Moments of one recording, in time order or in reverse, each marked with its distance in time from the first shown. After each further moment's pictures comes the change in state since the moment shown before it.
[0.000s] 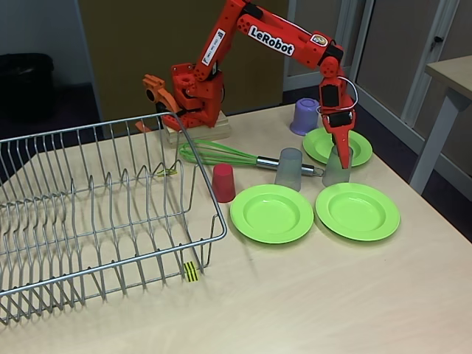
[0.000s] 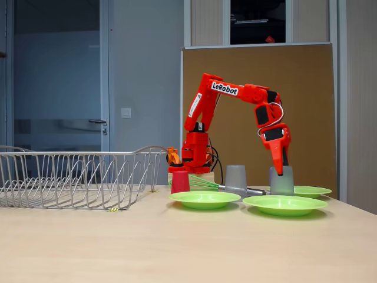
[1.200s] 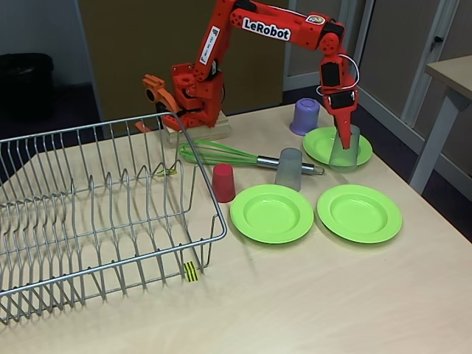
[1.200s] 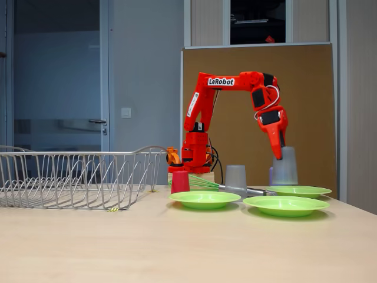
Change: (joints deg) arm 1.0 6.7 -5.7 11.0 -1.7
